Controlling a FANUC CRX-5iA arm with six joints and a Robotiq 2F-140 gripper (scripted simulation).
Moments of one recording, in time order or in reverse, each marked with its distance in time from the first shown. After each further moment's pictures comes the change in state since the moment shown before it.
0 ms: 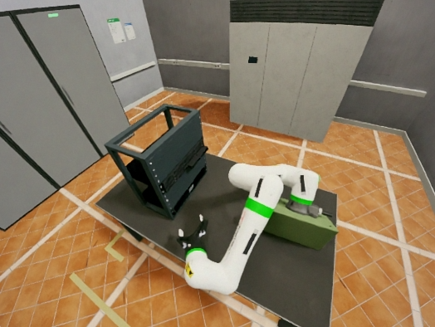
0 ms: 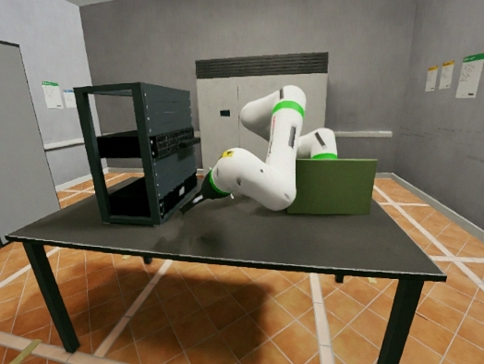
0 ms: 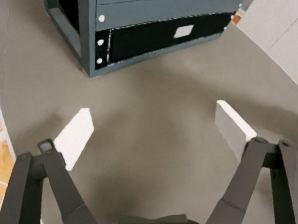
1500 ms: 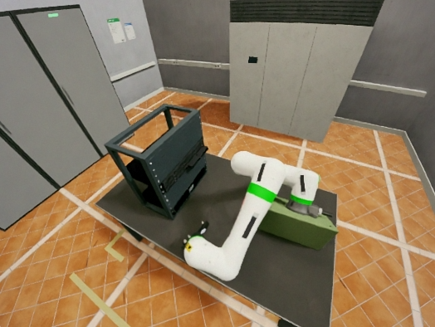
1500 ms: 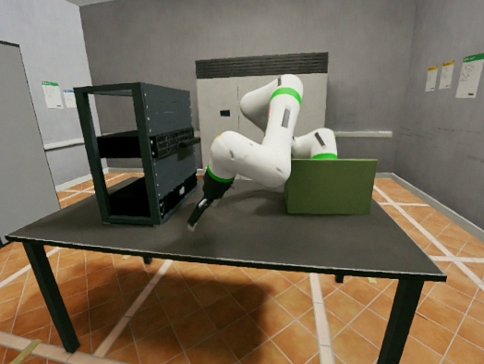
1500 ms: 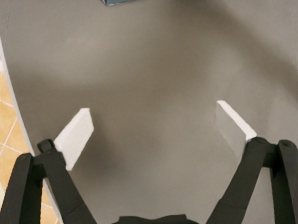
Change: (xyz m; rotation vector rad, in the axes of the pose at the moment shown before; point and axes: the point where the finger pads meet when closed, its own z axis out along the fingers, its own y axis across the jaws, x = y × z) arm -0.063 -0.017 0.008 0.181 -0.321 -0.135
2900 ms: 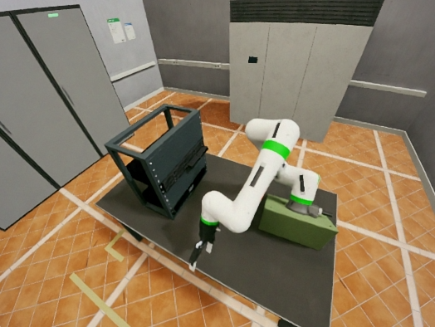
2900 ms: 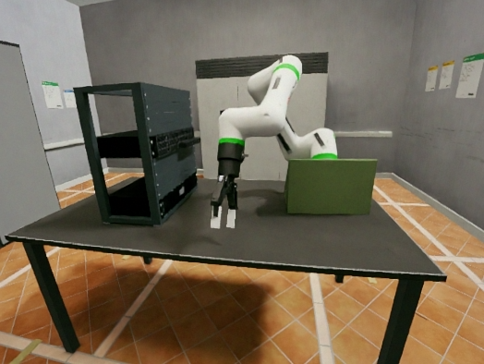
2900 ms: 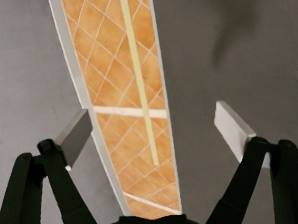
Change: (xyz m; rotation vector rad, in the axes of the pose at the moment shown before) arm -0.098 -0.057 -0.125 0.826 -0.612 -0.018
